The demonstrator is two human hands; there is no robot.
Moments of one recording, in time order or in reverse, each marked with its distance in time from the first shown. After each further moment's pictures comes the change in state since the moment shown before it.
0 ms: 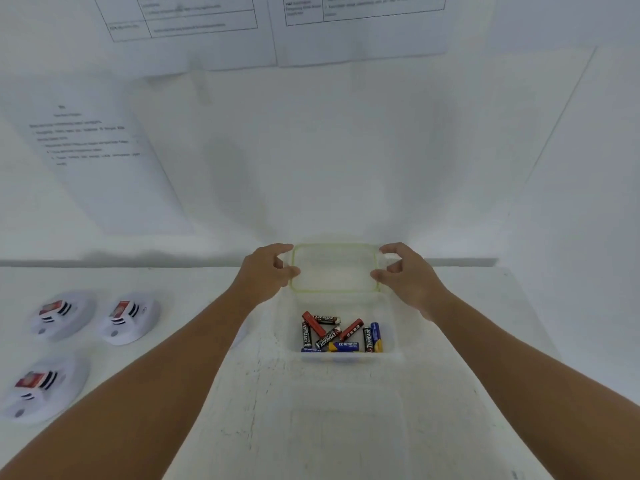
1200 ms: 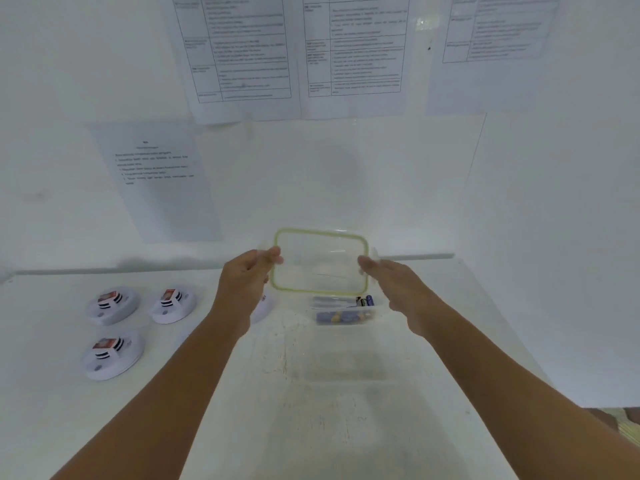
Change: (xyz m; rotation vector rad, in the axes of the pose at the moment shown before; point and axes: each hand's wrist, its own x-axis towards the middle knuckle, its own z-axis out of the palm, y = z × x) left_hand -0.176 0.021 -0.069 -0.610 0.229 0.108; right_hand -0.198 -0.094 0.016 0.236 0.011 0.153
